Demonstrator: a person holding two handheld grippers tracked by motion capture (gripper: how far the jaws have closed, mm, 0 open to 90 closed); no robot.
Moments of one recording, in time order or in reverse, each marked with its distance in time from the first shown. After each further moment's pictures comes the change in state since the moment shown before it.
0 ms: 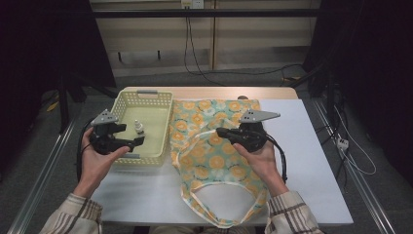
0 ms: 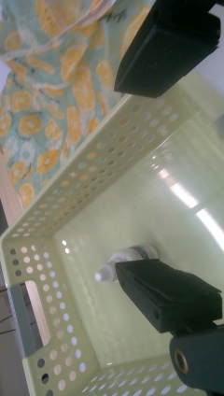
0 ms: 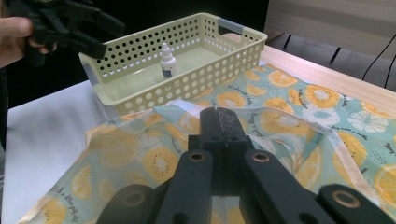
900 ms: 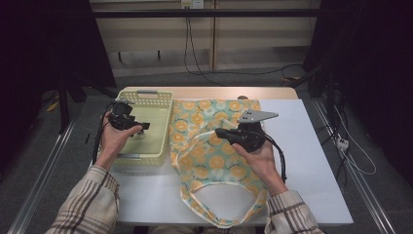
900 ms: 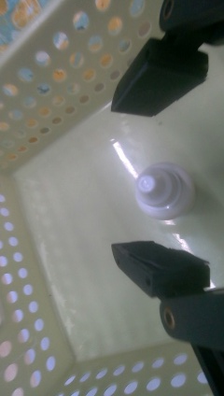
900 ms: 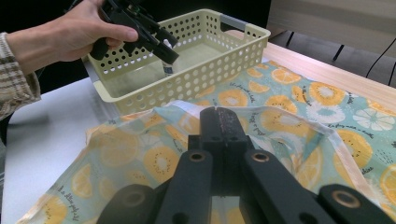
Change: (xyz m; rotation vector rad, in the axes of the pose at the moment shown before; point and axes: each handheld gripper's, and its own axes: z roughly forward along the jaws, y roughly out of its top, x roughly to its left) left arm 0.054 0.011 0.086 0.221 0.063 -0.096; right arm 0.000 -0.001 0.004 0.012 0.009 -0.001
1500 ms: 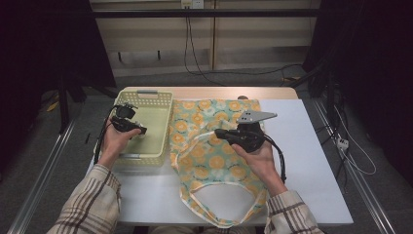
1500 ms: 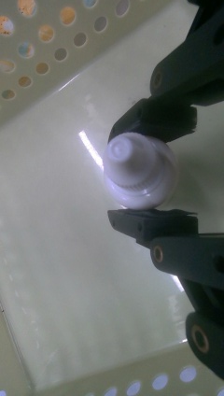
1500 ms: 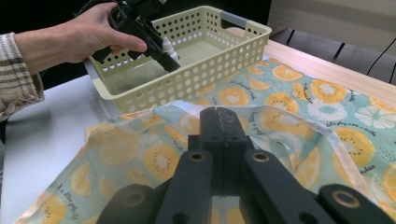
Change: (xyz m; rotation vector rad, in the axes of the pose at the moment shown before) left arm 0.002 -0.005 0.015 0.120 0.020 0.015; right arm 0.000 -0.001 0.002 0.009 -0.001 -0.003
